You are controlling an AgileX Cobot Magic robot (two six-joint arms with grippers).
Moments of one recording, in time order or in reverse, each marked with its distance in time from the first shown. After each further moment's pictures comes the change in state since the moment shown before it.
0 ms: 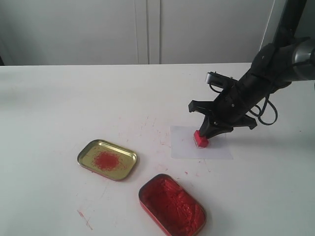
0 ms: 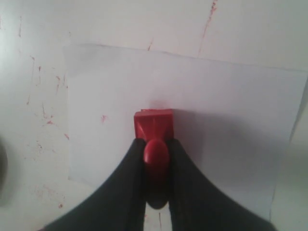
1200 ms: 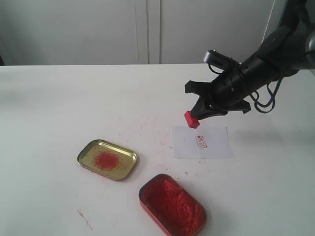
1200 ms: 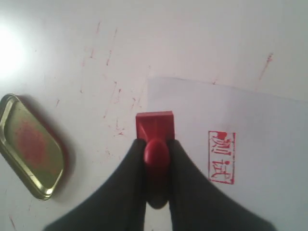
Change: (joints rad) left arm 0.000 0.000 0.000 0.000 0.000 0.000; right arm 0.000 -0.093 0.000 0.172 -0.010 -0.141
